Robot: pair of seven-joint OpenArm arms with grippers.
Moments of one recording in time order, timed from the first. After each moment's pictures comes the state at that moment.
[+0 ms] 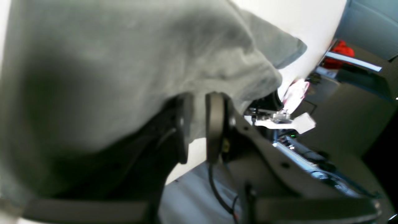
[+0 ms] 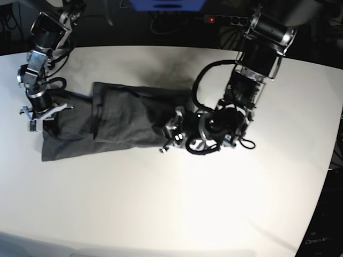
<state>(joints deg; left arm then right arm) -14.6 -6.4 23.4 74.0 -75.1 27.3 52.3 3.0 9.3 39.9 50.1 -25.0 38.2 13.6</state>
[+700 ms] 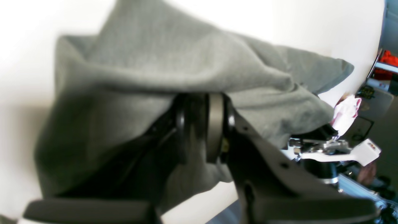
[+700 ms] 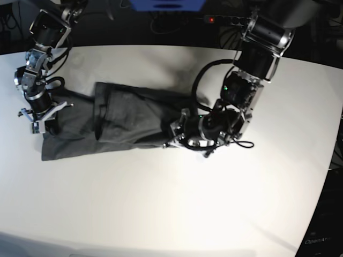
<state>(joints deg) -15.9 -5.8 23.4 67.2 -62.9 20.1 47.9 1.5 8.9 39.6 57.5 -27.1 39.5 7.0</state>
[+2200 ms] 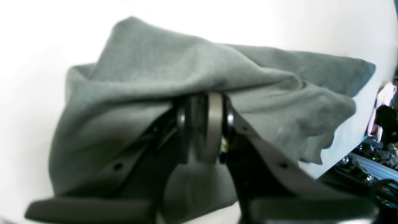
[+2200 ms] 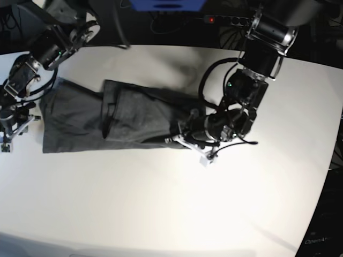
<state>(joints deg) -14.6 -7.4 23.0 69.7 -53.7 14.7 46.9 13.4 3.8 53.3 85.7 -34.6 41.3 -37.1</state>
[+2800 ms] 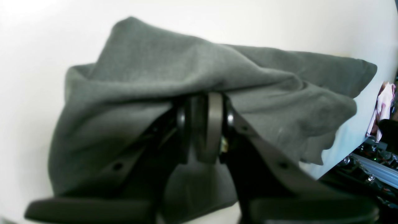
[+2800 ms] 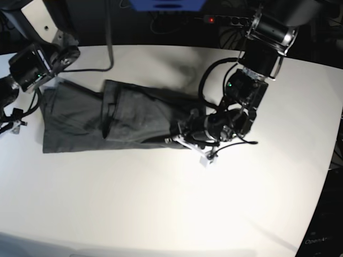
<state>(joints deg) -14.6 -7.4 23.0 69.8 -53.6 14.6 46.8 21.4 11.4 54.3 80.6 -16.2 40.6 -75.1</state>
